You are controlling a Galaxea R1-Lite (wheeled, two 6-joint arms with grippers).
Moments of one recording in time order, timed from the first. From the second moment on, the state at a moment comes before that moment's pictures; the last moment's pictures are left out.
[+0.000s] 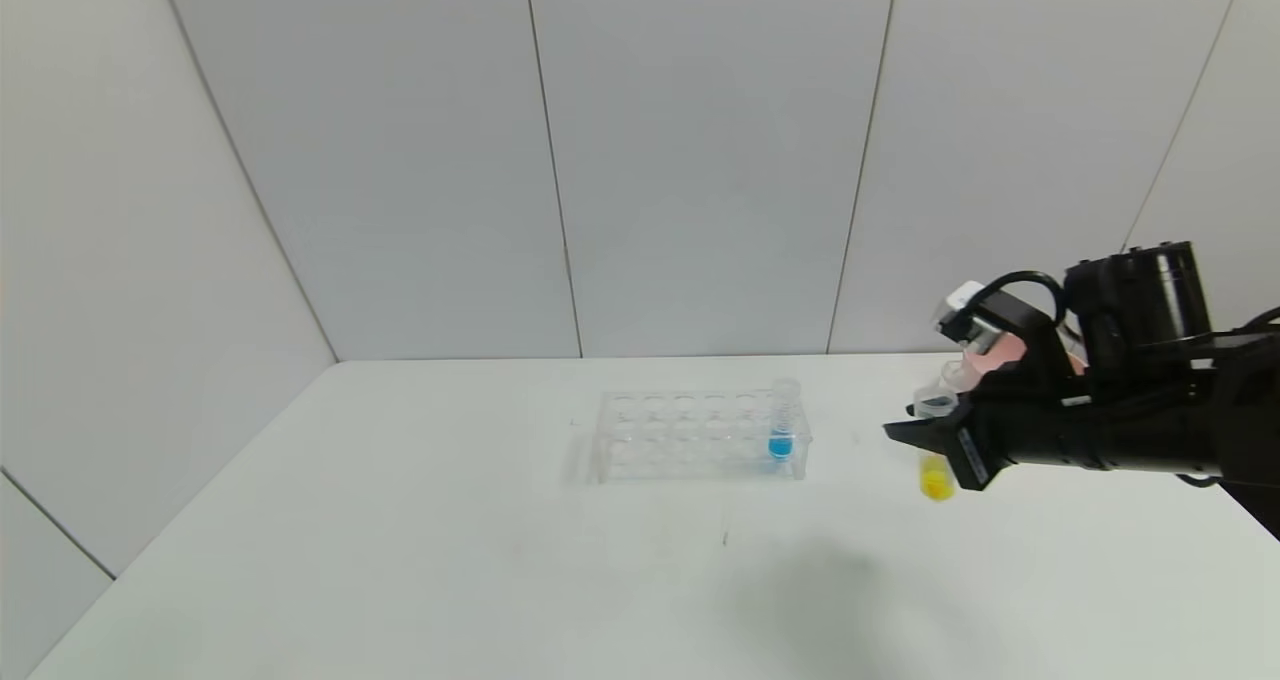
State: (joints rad) left arm 0.00 0.00 0.00 0.02 0.00 -0.02; right arm 0.26 1.69 -0.97 -0.08 0.26 -0.32
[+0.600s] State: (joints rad) left arm 0.00 0.00 0.00 0.02 0.00 -0.02; right arm -0.11 1.65 -1.10 0.25 0.43 -0.70
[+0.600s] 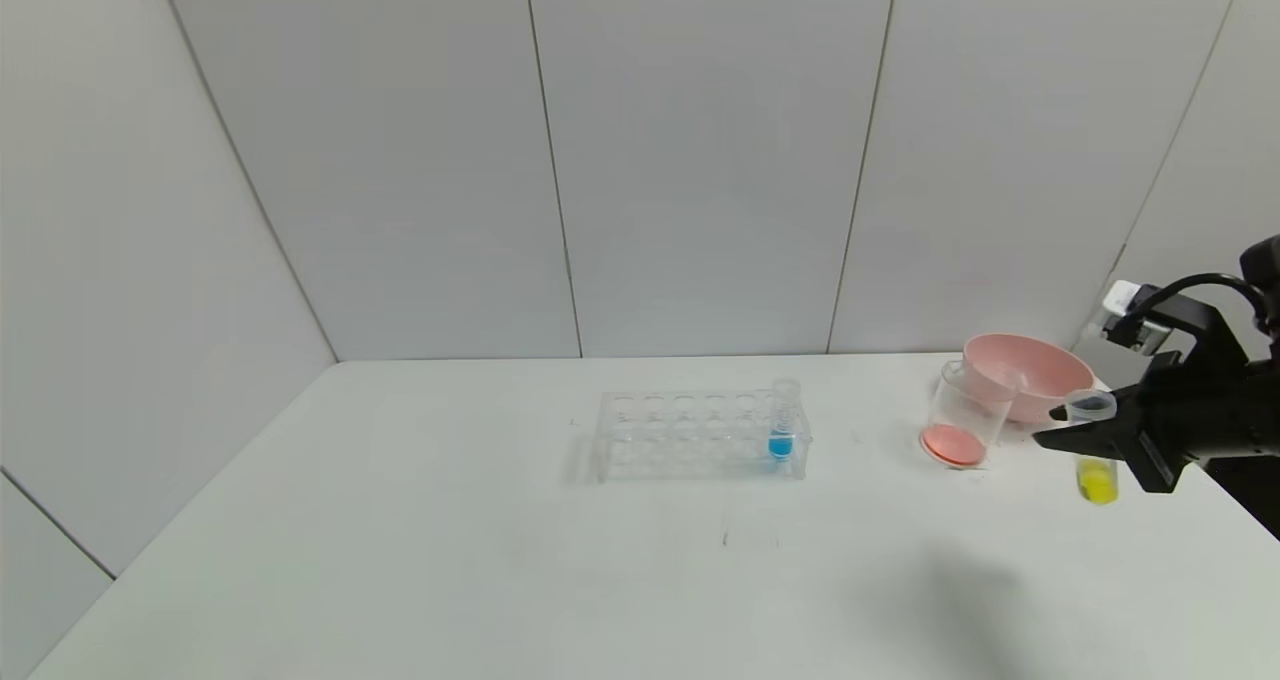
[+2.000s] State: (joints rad) left arm 0.00 0.00 0.00 0.02 0.00 -0.02; right arm -0.13 2.19 -2.00 0.82 0.20 -0.97
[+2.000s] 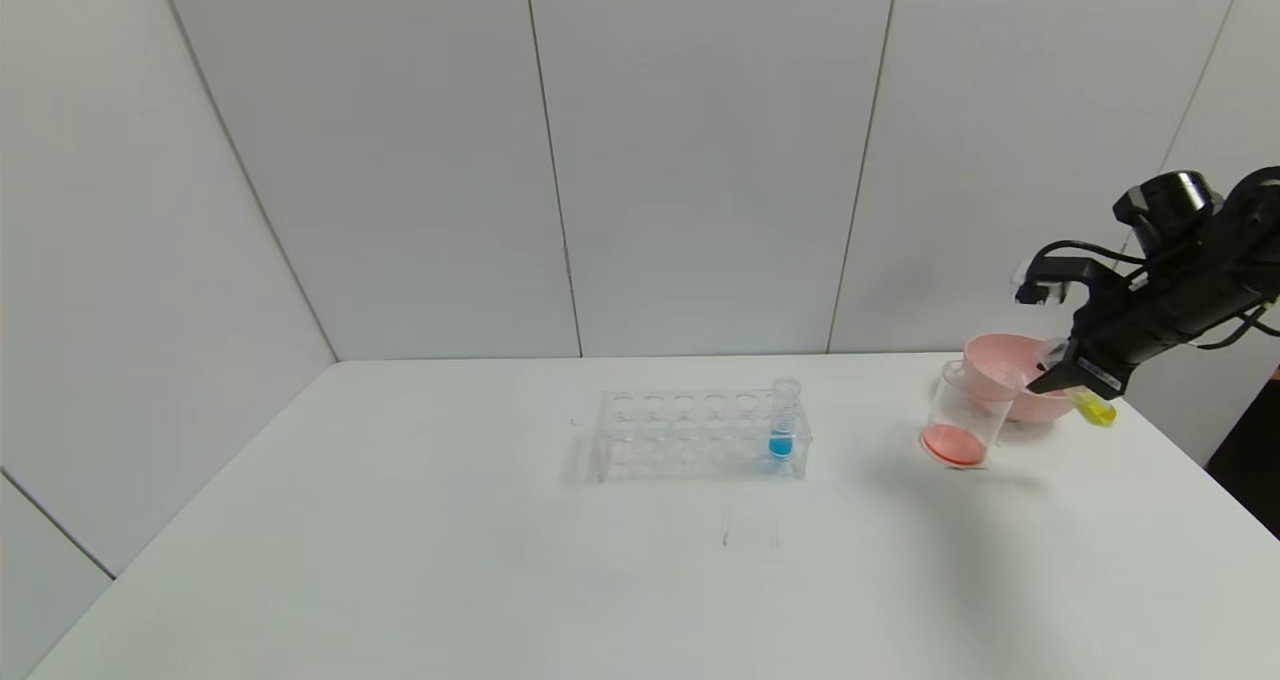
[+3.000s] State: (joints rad) left arm 0.00 0.00 0.00 0.02 0.00 -0.02; right arm -0.06 2.21 -2.00 0.77 -0.07 -1.05
